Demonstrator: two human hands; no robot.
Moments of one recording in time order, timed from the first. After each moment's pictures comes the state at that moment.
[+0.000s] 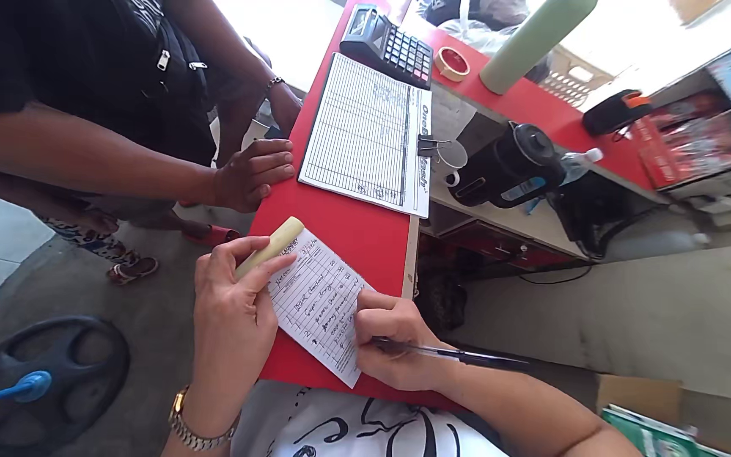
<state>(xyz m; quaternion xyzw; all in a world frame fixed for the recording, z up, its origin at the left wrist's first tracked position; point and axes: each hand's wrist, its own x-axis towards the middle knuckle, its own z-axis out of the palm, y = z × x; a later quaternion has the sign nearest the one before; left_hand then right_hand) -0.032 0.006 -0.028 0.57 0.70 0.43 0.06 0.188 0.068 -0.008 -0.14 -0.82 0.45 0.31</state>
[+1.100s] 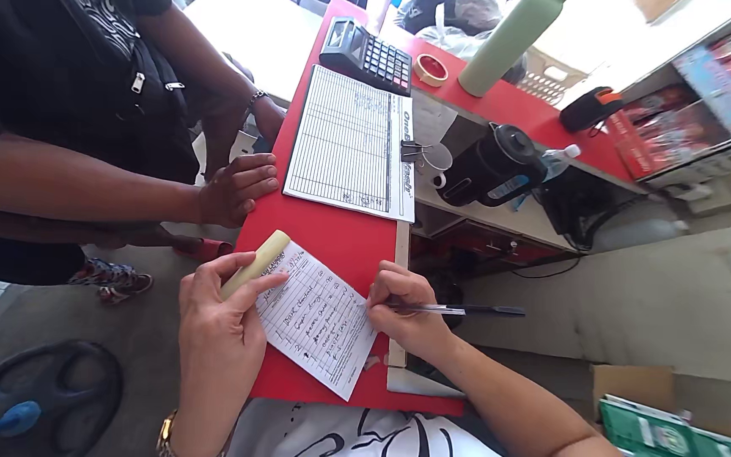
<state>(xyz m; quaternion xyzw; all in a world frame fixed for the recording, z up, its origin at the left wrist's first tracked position) -0.033 0.007 -0.027 0.57 0.69 0.44 0.06 0.204 0.094 -0.015 -0.25 -0.75 0.47 0.39</state>
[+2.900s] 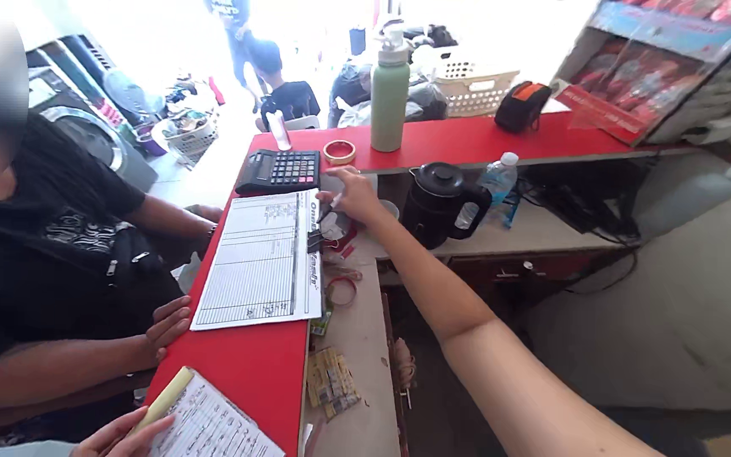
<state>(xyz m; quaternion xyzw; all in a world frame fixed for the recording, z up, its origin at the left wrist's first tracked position) -0.032 0.019 -0.020 0.60 0.67 0.42 0.01 0.278 0.436 0.015 -0.42 -0.78 0.21 0.41</state>
